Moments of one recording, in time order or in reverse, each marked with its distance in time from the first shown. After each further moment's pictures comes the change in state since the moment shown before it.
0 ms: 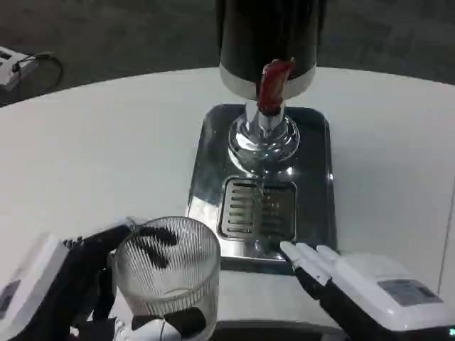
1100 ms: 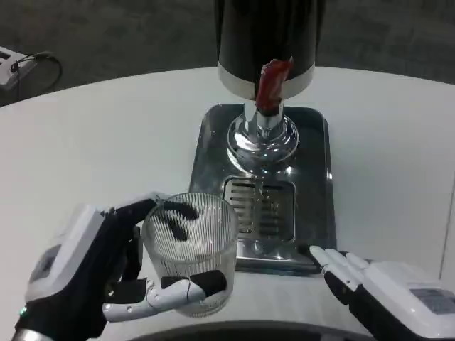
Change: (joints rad) left arm -0.227 -0.031 -0.090 0.152 0.091 0.070 0.013; right arm 0.087 0.000 -0.098 -0.044 0.047 0.010 0.003
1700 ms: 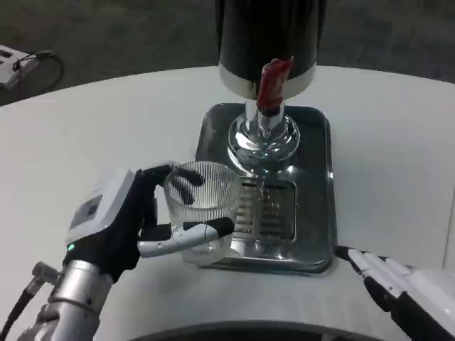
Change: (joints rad) left arm -0.418 0.010 -0.122 0.478 0.143 0.066 0.137; right arm 0.124 -0.039 -0.171 -0.067 0.133 -0.033 -0.023
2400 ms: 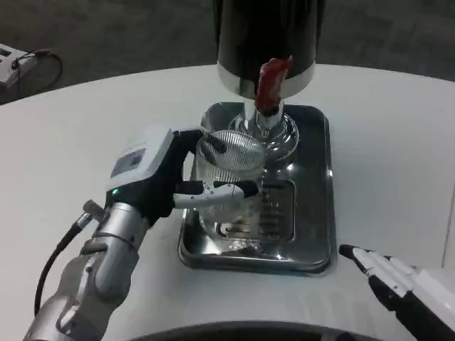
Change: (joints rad) left arm -0.369 0.011 -0.147 0.446 0.051 -0.026 0.126; right arm 0.016 -0.004 -0.016 -0.001 0.028 -0.002 -0.012
